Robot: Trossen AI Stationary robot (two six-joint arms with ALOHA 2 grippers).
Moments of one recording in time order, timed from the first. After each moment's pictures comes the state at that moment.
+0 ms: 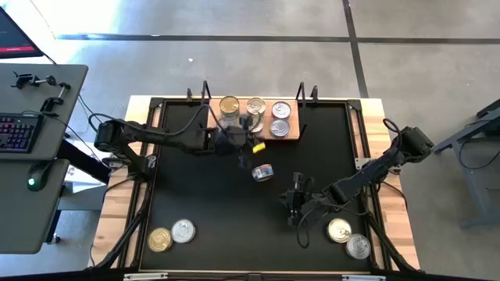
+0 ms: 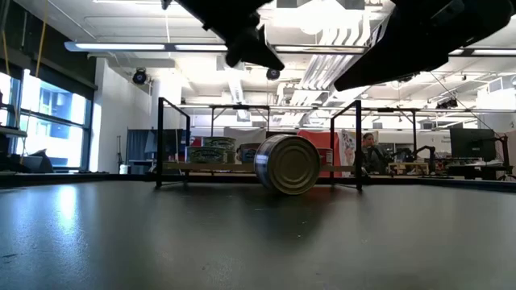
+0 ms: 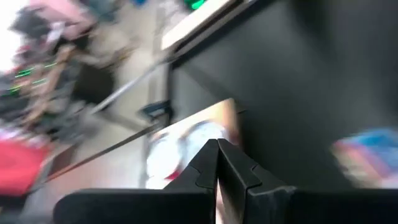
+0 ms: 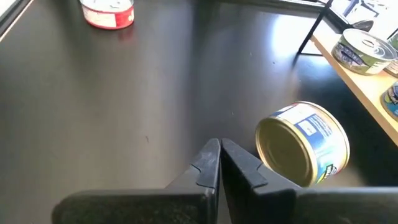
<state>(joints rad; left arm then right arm) 0.02 1.64 1.22 -0.10 -0.39 0.65 0.56 1.53 0.76 0.09 0.65 0.26</state>
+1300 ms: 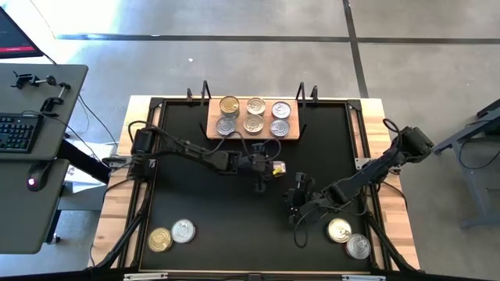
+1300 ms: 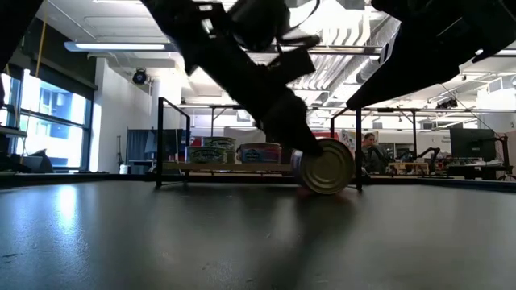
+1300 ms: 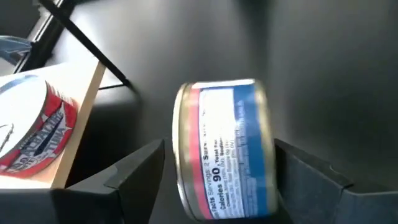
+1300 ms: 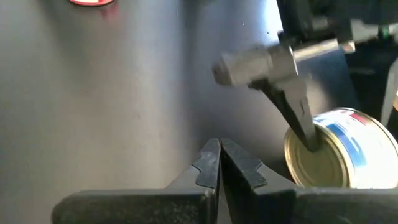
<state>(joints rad) -0.05 2.01 1.21 0.13 -0.30 0.18 0.56 1.53 0.76 -0.02 0.65 0.39</state>
